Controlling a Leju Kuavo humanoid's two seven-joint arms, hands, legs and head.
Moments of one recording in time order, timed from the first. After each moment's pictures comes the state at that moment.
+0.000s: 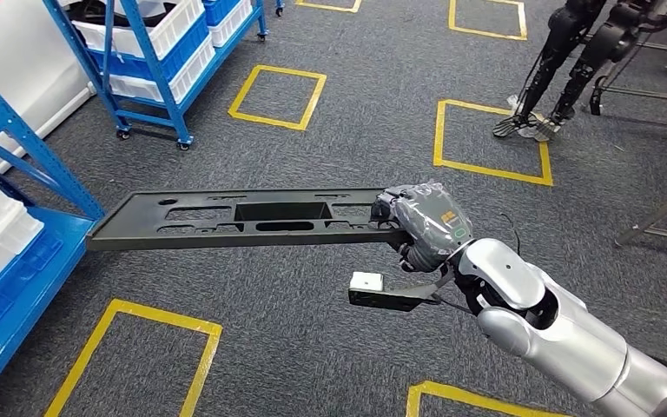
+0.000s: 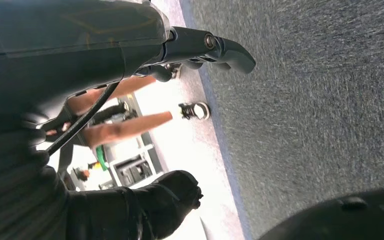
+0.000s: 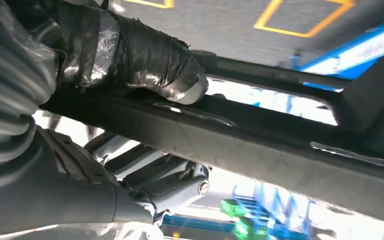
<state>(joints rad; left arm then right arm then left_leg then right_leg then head) -0.05 0.09 -1.45 -0.10 1.16 0.05 0.17 -0.69 -0.53 0.78 -1.70 0.83 -0.04 0.03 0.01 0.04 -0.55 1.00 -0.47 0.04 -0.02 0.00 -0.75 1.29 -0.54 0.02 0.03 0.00</state>
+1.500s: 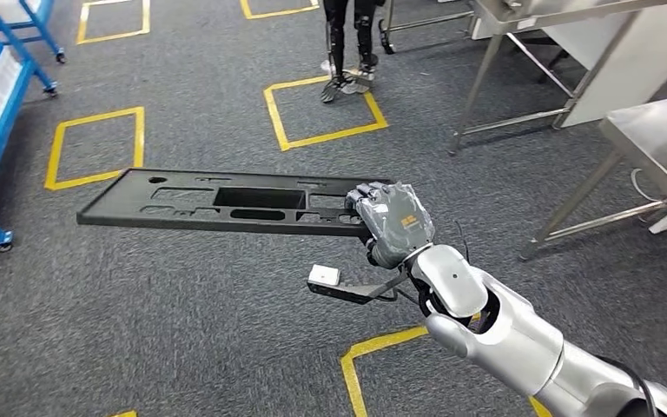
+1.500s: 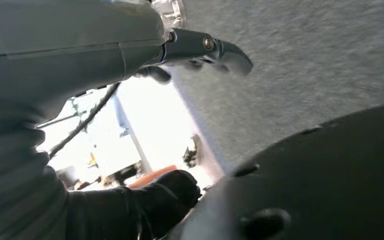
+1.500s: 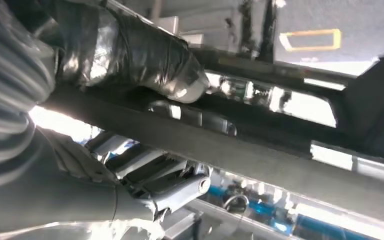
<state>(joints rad) -0.06 0.09 -1.47 -0.10 1.13 0.05 0.13 -0.69 -0.33 0.84 -1.53 1.08 -0.14 0.14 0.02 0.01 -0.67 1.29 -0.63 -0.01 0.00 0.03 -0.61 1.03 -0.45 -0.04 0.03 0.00</state>
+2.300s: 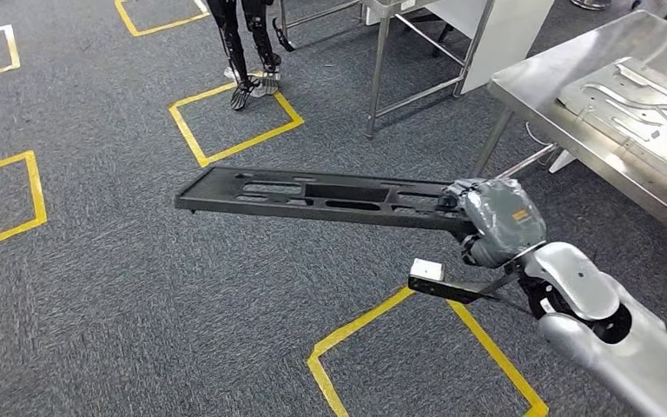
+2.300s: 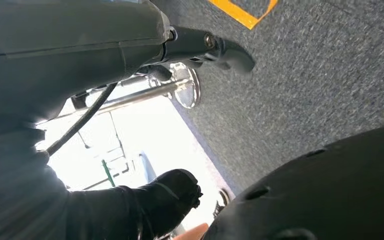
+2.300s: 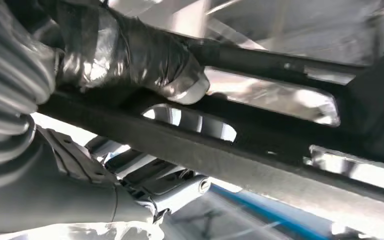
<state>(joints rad) -0.04 0.08 -1.49 -0.10 1.17 0.06 0.13 -0.56 -0.72 0.58 -1.80 0.86 -0.04 0.03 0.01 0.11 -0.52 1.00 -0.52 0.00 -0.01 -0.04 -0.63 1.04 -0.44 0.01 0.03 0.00</state>
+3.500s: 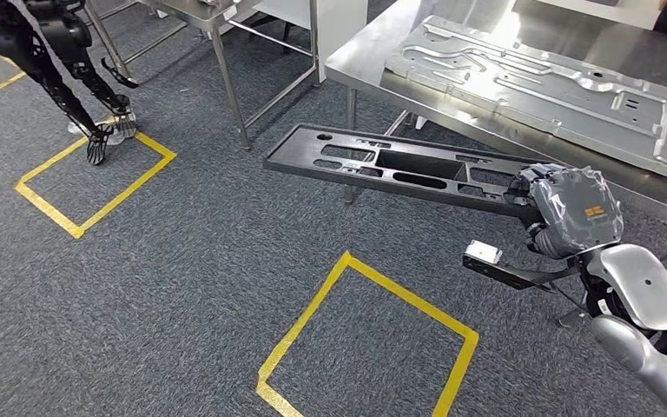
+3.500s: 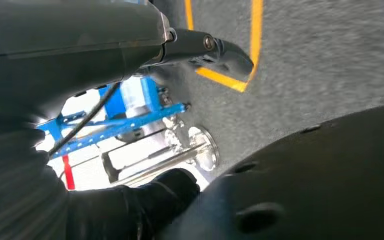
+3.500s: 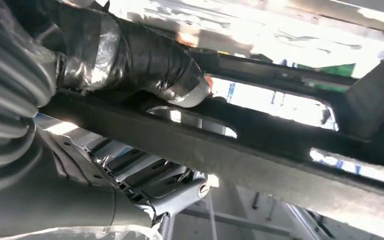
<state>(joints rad) -0.06 0.07 -1.48 -0.10 1.16 0.05 0.16 -0.42 -0.82 0.37 -1.81 1.02 -0.08 0.08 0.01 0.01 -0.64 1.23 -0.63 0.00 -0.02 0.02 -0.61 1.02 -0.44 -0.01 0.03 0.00</state>
